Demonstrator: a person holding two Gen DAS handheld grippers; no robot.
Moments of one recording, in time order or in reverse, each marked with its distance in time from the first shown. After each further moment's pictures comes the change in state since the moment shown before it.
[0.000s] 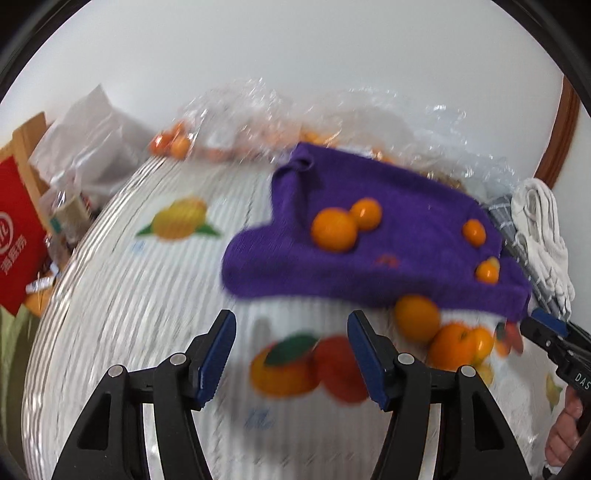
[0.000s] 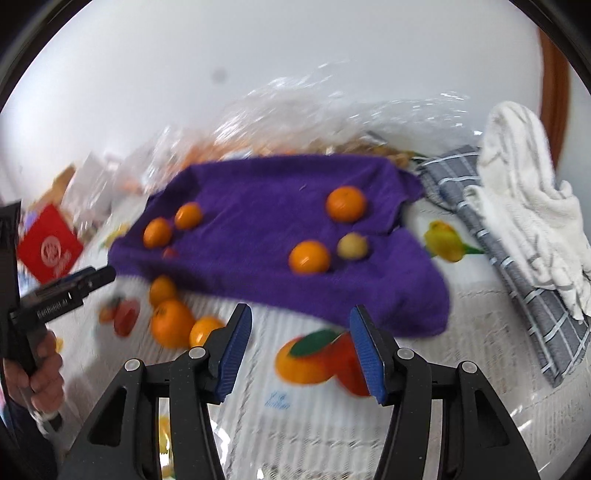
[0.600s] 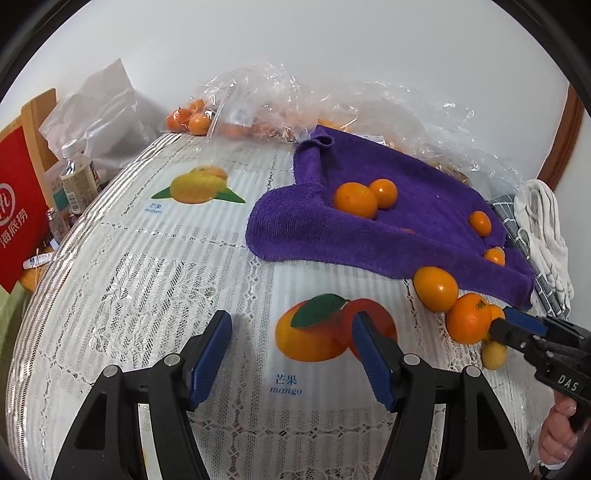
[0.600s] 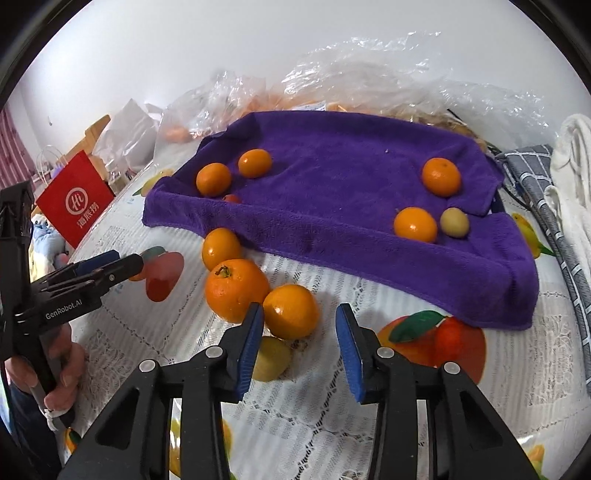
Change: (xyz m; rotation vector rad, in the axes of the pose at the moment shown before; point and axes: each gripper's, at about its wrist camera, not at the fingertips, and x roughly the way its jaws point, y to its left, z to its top) left arm 0.001 0.019 -0.020 -0.055 -0.003 -0.018; right arm 0.036 0.045 -0.005 -0.101 0.117 0.100
